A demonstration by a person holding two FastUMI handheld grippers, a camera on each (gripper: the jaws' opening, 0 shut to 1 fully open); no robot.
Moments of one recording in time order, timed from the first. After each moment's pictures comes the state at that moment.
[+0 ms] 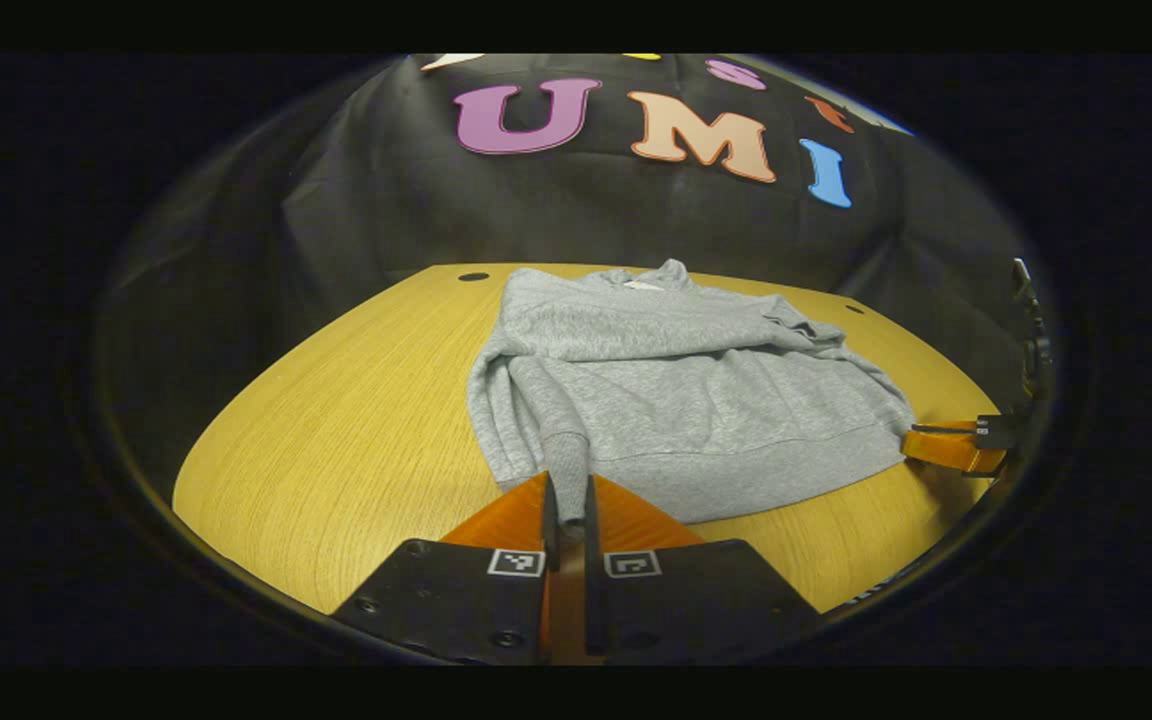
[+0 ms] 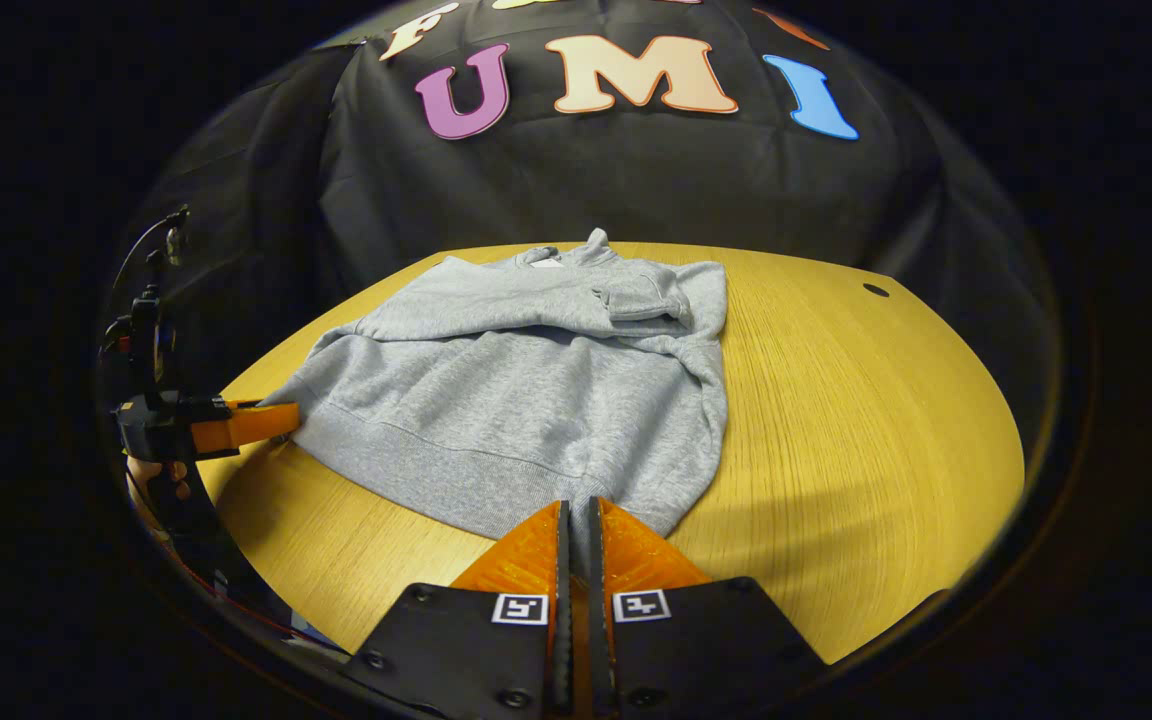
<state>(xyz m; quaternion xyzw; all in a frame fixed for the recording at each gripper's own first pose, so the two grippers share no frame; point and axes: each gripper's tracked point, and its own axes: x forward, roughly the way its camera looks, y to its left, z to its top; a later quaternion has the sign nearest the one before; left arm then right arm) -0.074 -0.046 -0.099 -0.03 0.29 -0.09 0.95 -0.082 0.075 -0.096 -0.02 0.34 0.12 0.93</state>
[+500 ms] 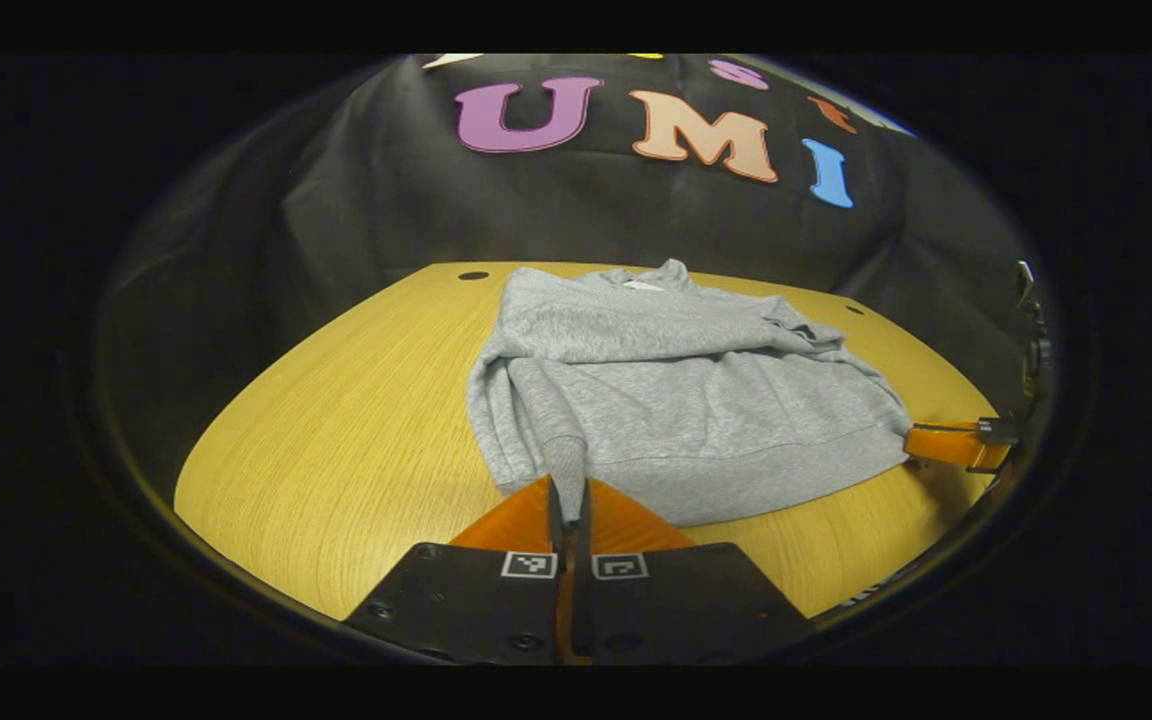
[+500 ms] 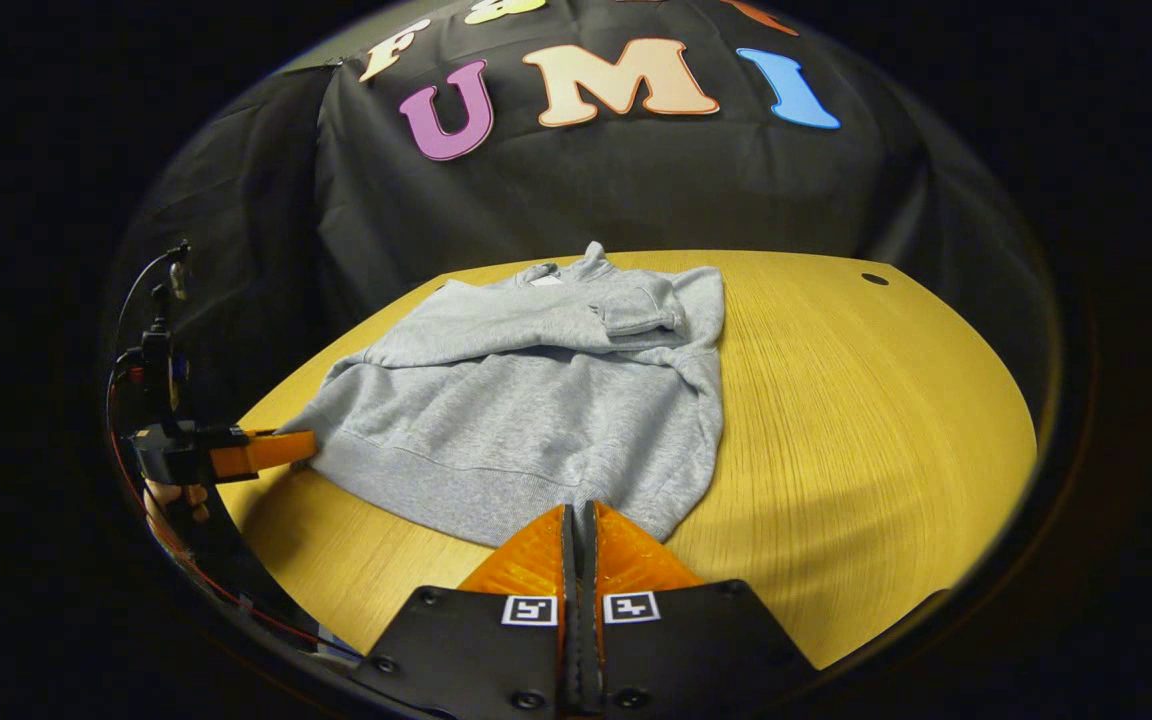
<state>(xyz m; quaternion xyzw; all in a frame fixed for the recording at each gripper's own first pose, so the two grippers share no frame) -0.073 -0.048 -0.093 -0.03 0.30 -0.10 0.95 -0.079 0.077 -0.079 0.03 0.33 0.13 0.94</state>
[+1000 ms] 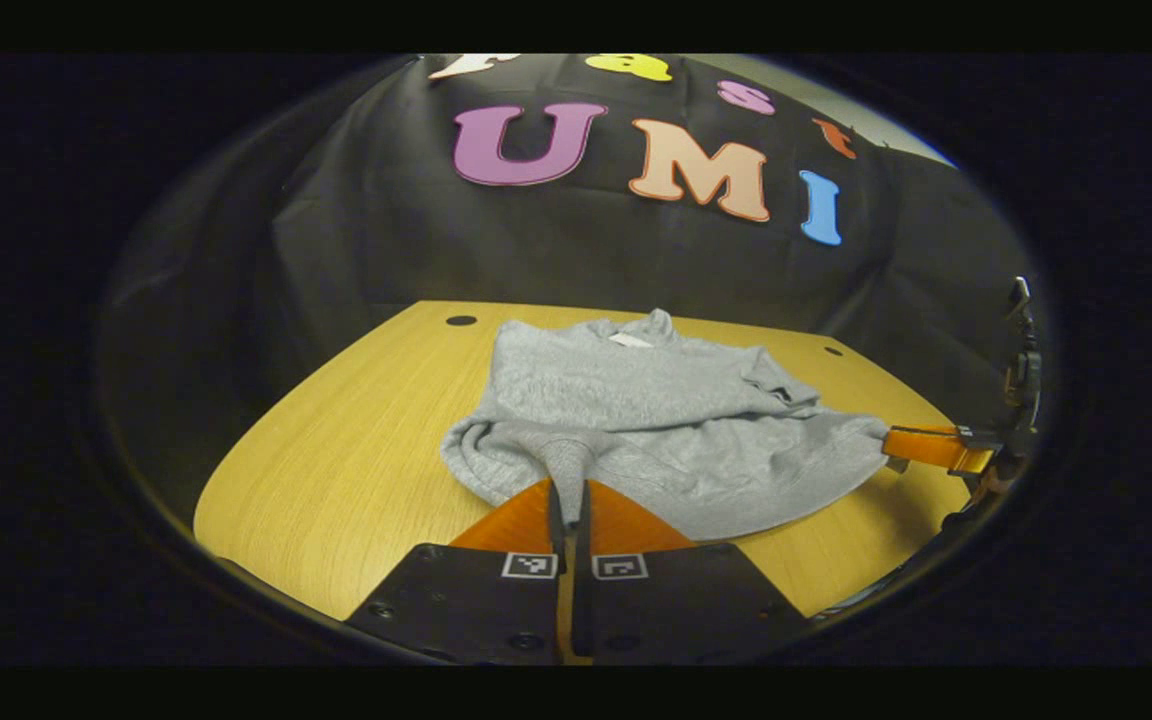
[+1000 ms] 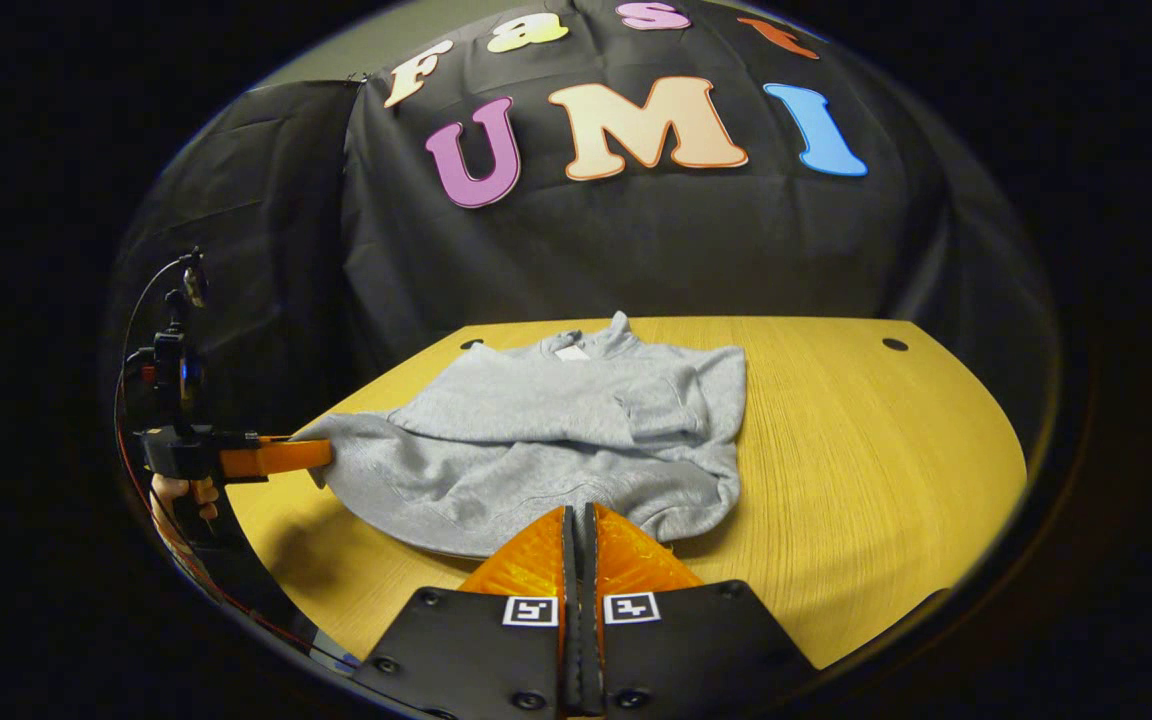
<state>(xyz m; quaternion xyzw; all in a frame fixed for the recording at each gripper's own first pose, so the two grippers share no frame) -0.029 -0.048 -0.021 -0.05 0.23 -0.12 0.96 -0.025 0.095 -0.012 0.02 0.25 0.16 0.95</state>
